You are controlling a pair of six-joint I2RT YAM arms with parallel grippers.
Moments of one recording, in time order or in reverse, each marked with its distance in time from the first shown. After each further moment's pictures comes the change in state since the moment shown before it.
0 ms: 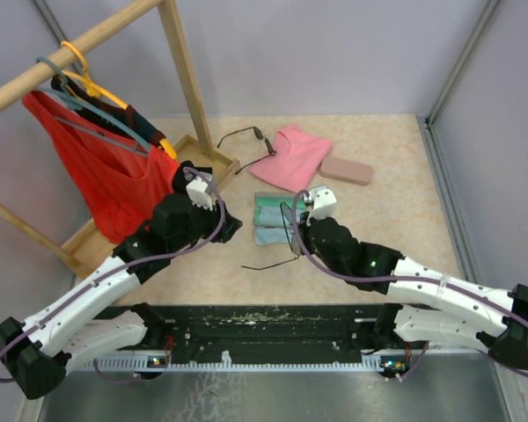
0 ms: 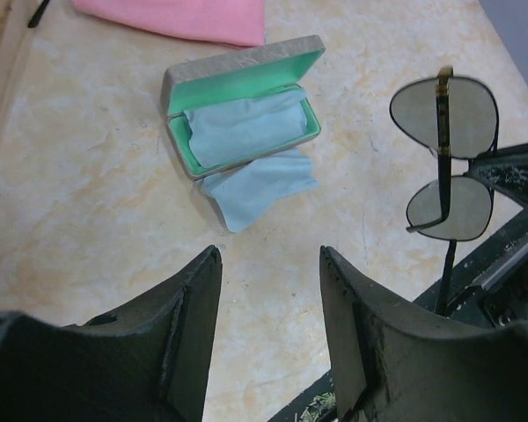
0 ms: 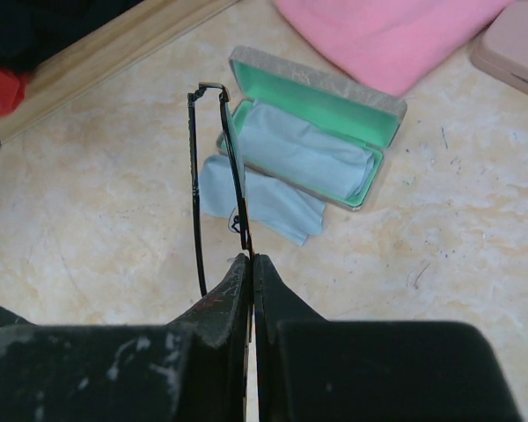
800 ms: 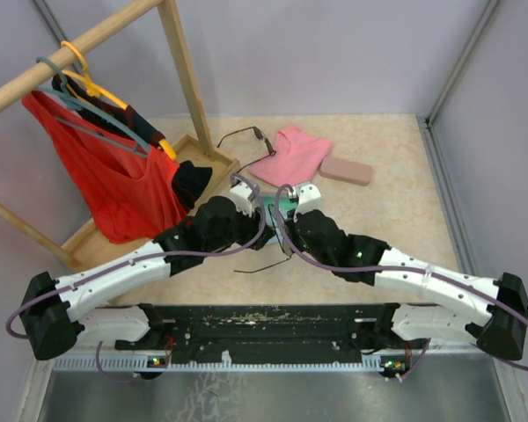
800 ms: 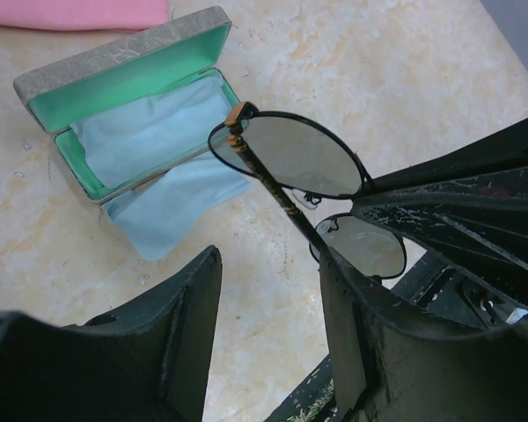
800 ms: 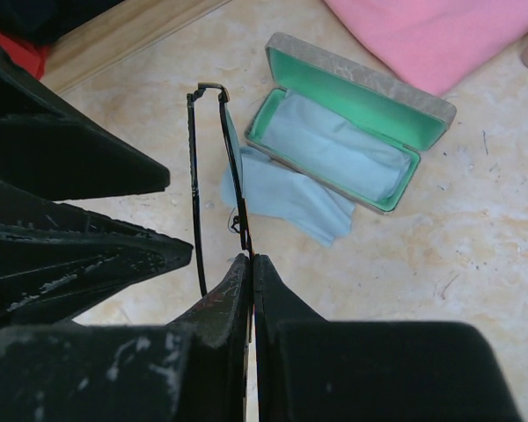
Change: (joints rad) left arm -0.213 0.267 0.067 0.149 -0.059 -0.022; right arm -0.011 0.135 0.109 -0.024 -0.058 -0.010
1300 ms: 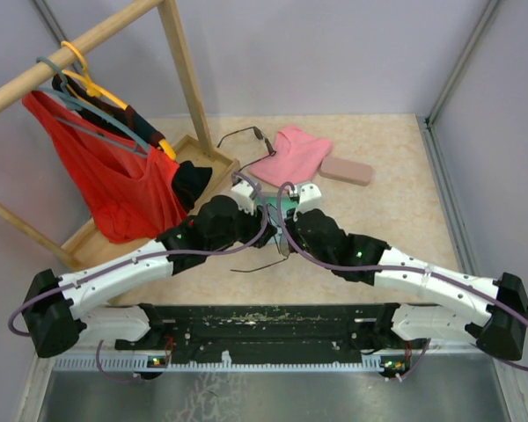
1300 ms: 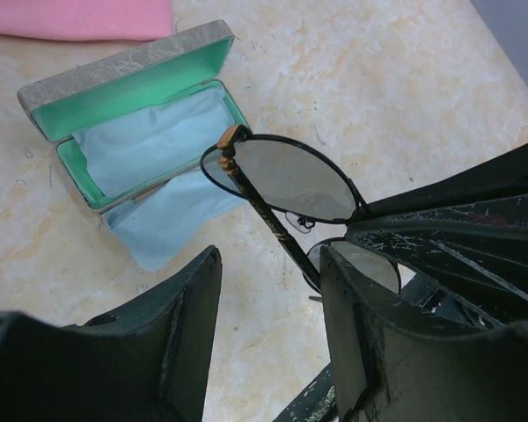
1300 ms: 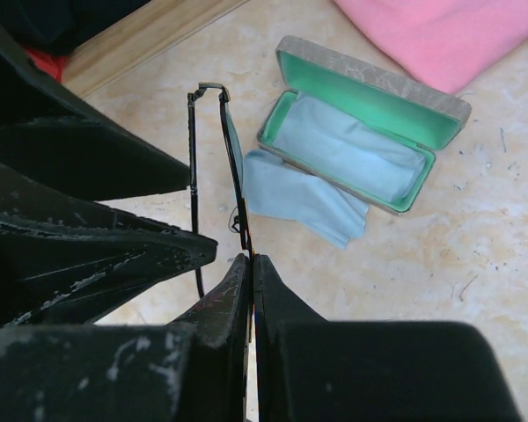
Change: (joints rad) left arm -0.010 0.026 0.011 0.028 -0.018 -0.011; right arm -0.002 0.004 0.000 0.021 -0.045 0.029
